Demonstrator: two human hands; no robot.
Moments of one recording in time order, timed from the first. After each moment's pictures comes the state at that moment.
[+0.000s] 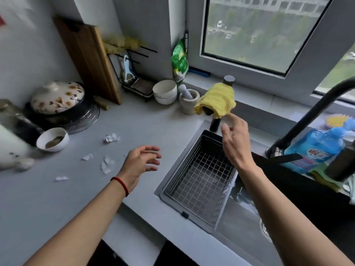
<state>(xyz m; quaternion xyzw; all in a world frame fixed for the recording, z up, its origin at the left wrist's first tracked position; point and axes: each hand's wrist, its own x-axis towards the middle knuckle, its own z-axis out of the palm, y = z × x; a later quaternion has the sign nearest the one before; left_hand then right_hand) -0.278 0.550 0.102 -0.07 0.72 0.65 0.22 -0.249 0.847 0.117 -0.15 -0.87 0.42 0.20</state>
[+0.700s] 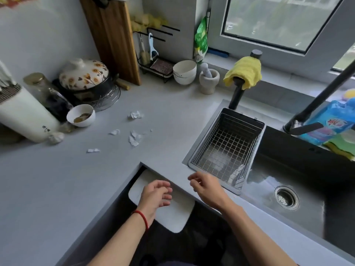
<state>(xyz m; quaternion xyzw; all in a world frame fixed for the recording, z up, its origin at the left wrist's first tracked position) -0.118 0.437 -0.004 -0.21 0.70 0.63 0.26 -0.098 0.646 0.001 -0.08 -0.89 0.43 -0.13</state>
